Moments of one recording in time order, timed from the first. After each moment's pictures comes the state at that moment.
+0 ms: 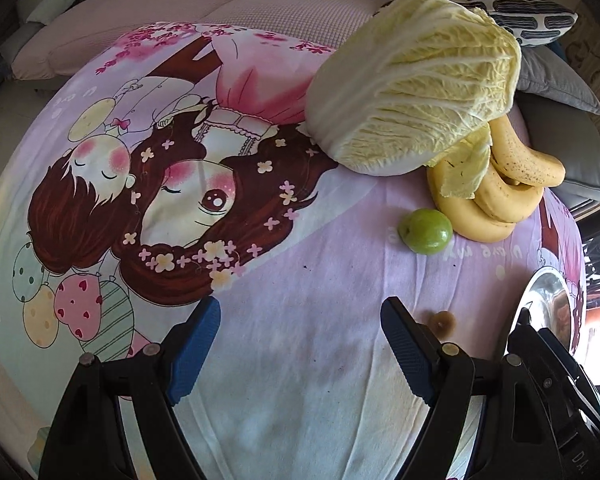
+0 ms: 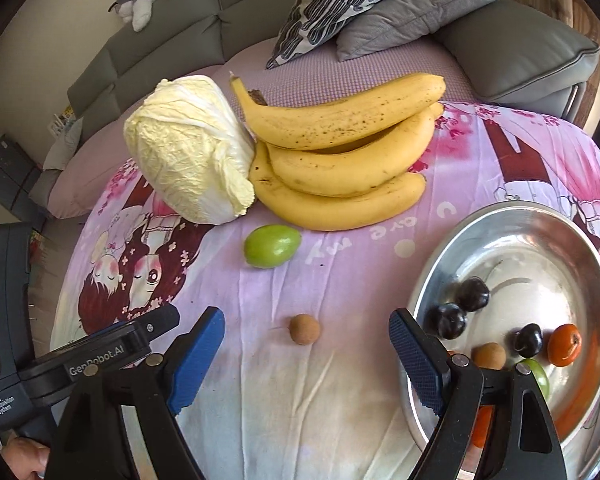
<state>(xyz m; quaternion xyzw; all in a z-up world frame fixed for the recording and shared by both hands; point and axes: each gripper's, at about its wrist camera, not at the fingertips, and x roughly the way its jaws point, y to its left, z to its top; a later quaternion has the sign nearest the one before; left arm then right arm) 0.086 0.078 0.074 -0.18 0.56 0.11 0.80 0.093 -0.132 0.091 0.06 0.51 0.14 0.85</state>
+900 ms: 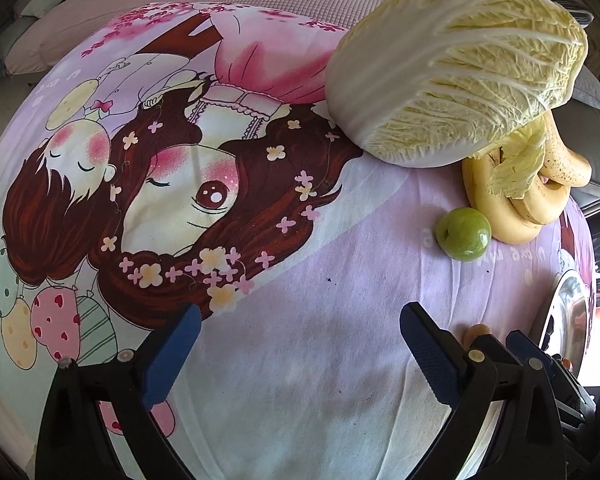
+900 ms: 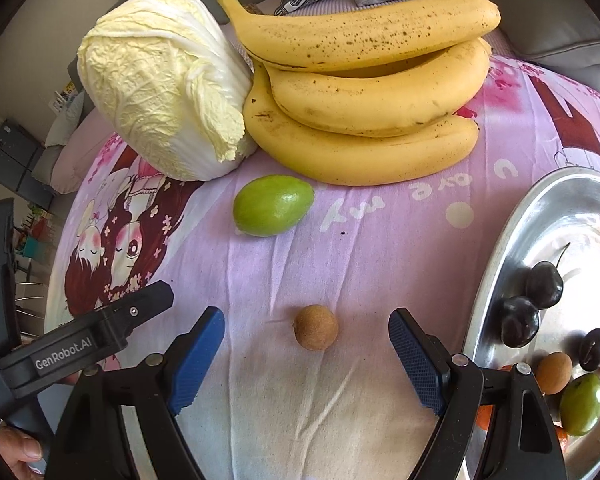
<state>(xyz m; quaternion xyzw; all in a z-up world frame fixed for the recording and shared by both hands) 0.104 0.086 0.027 -0.18 0.58 0.09 0.79 0.117 -0.111 0.026 0.06 0.56 0.16 0.81</state>
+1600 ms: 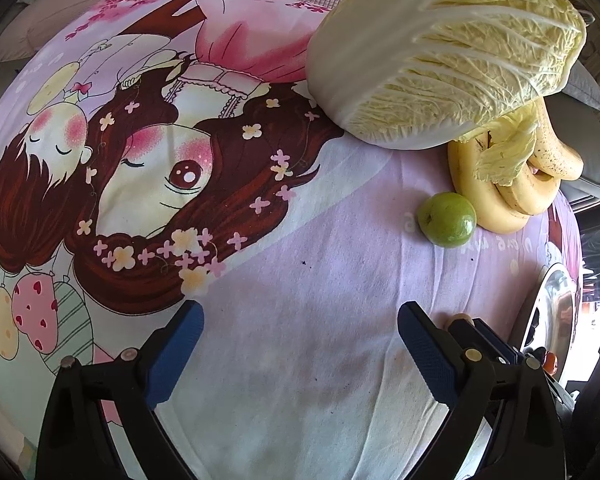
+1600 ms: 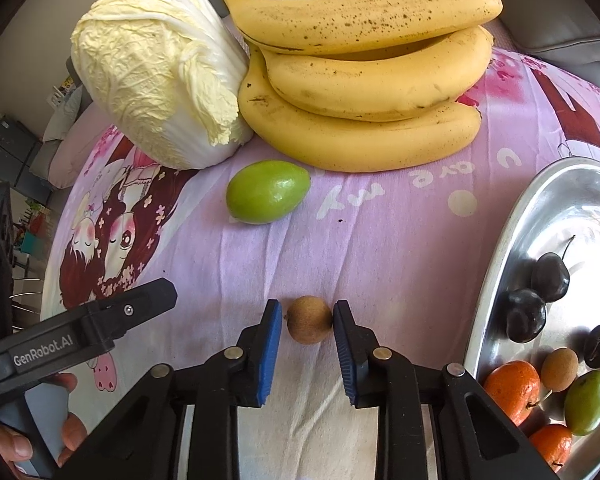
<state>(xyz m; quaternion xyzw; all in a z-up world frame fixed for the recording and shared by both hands) 0.107 0.069 0.021 -0.21 0.59 0.07 0.77 0.116 -0.107 0.017 0.05 0.56 0.16 0.81</state>
